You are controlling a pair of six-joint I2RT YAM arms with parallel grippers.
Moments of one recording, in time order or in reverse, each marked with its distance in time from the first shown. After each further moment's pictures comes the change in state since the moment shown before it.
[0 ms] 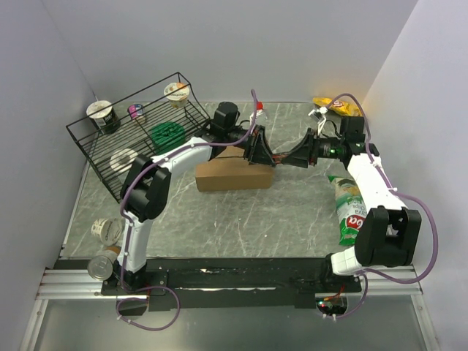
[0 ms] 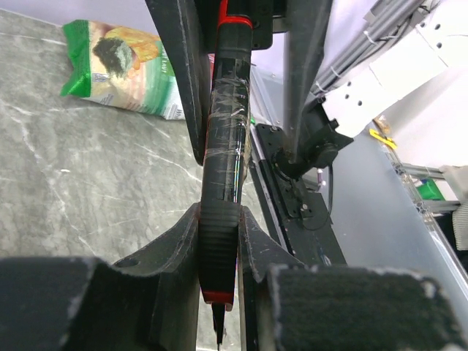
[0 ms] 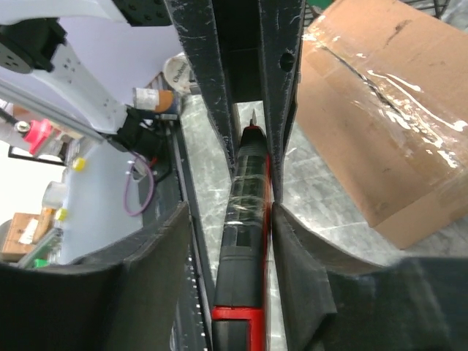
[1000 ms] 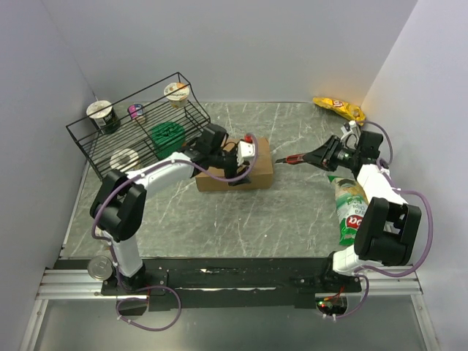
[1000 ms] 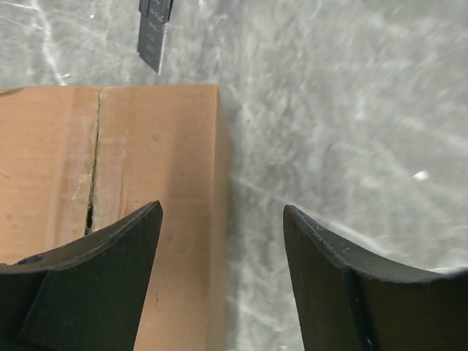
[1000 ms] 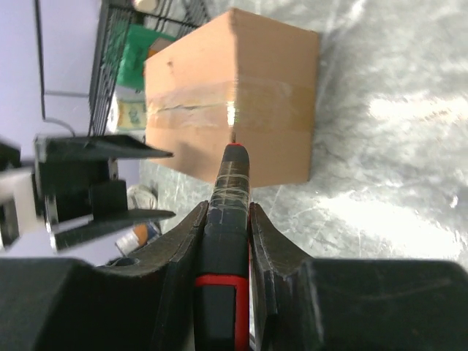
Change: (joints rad) left arm -0.001 -0.292 -0.360 -0.353 -0.563 0.811; right arm -0.214 0.031 -0.186 0.266 0.404 0.599
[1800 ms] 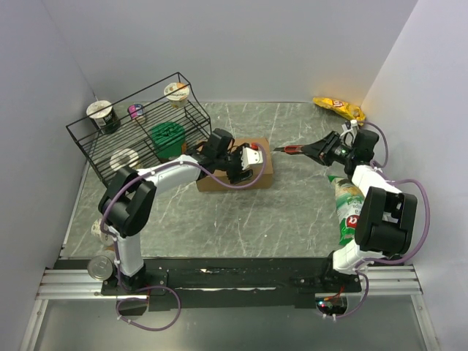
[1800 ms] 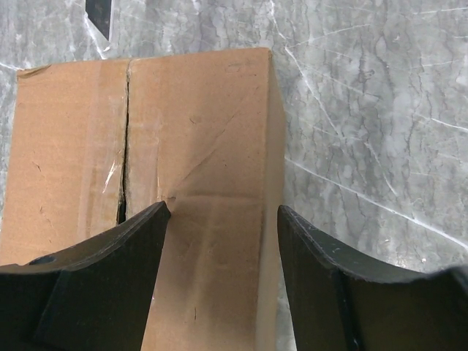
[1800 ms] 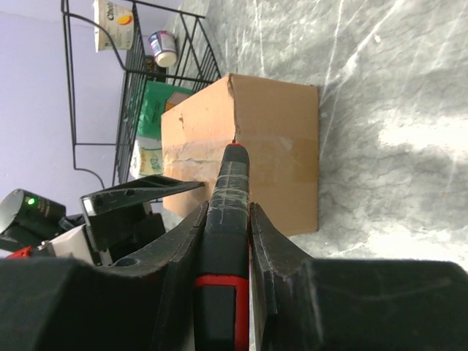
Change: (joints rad) left arm -0.039 0.058 -0.023 0.083 -0.208 0.145; right arm 0.024 0.087 -0.065 0.355 0.052 0.266
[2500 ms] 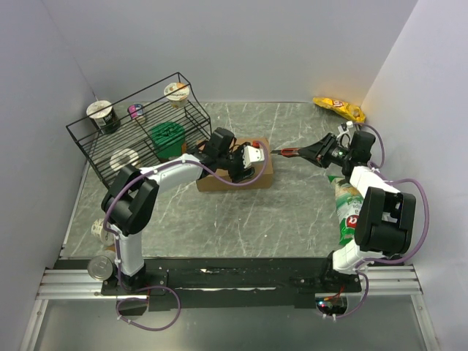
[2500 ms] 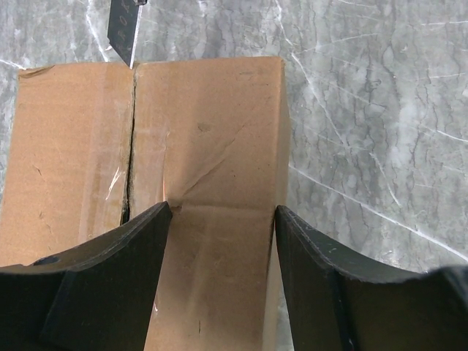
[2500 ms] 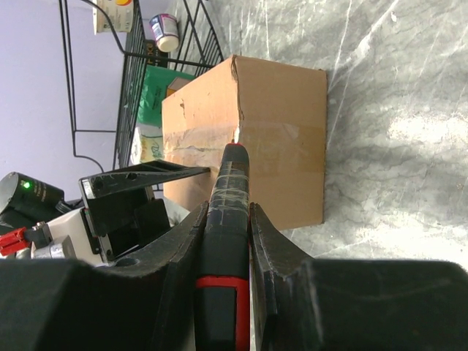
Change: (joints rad) left arm -0.003 0.029 0.028 0.004 -0.009 -0.037; right arm 0.020 0.000 -0.021 0.005 -0.017 -0.007
